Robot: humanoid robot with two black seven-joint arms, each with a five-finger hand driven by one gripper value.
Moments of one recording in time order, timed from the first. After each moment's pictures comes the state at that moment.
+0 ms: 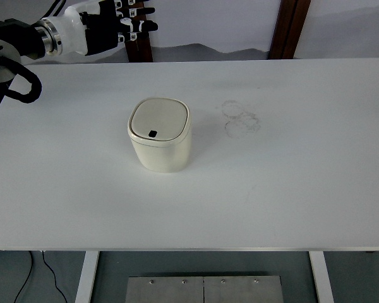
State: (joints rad) left arm -1.33 0.63 -0.28 -1.16 -0.05 -0.17 0.22; right arm 0.03 0.00 0.22 0.16 -0.38 -0.02 -0.06
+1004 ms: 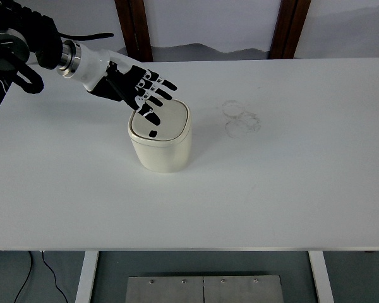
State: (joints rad) left arm -1.54 0.60 -0.03 -1.20 0.03 -0.49 0.60; right arm 0.03 0.00 0.22 0.16 -0.38 -0.02 -0.06
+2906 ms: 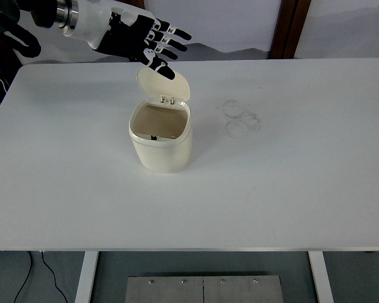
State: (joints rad) left arm -1.59 0.59 -0.20 -1.14 0.04 -0.48 0.57; right arm 0.03 0.00 0.22 0.16 -0.38 -0.02 -0.06
